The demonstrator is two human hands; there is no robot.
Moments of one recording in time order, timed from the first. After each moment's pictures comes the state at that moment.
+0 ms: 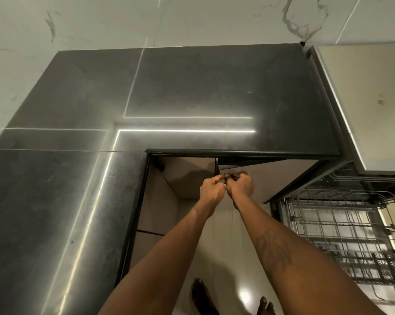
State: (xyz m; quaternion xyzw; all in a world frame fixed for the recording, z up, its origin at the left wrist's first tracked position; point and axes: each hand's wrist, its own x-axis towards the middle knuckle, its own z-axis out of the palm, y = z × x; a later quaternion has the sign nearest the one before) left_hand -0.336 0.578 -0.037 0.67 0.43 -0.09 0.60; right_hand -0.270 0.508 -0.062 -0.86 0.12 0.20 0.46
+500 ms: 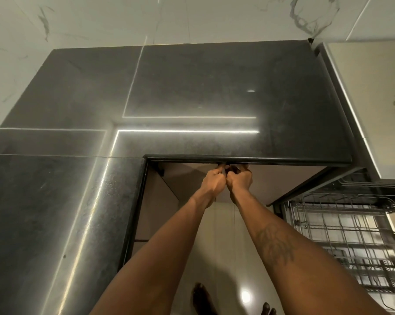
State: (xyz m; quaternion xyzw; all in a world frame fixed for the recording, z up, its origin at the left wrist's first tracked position) left_hand -0.291 0.611 -0.038 0.68 0.38 -0.11 0.61; right_hand -0.234 0.548 -0.076 -0.76 0.20 0.20 0.58
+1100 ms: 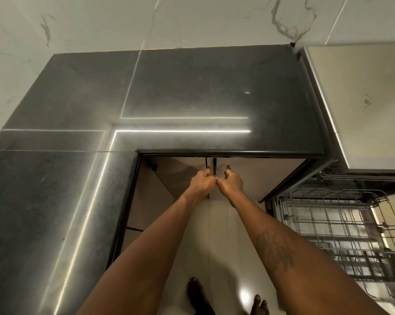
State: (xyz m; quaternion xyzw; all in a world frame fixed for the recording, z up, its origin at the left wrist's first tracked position) left_hand -0.313 0.586 -0.016 0.77 0.39 -0.18 0.48; right_hand -0.257 0.490 -0.055 -0.84 0.02 0.31 0.44
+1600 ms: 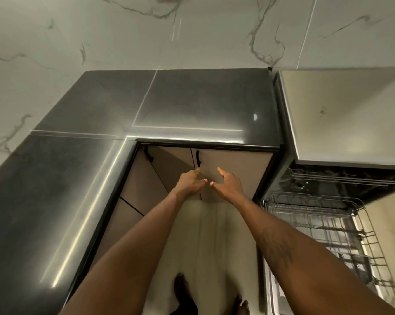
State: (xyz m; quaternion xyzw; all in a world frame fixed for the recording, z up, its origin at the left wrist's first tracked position) left_hand -0.383 0.469 0.072 0.88 0.31 -0.13 0.32; right_hand -0.289 0.340 0.015 -0.88 -0.22 0.26 0.34
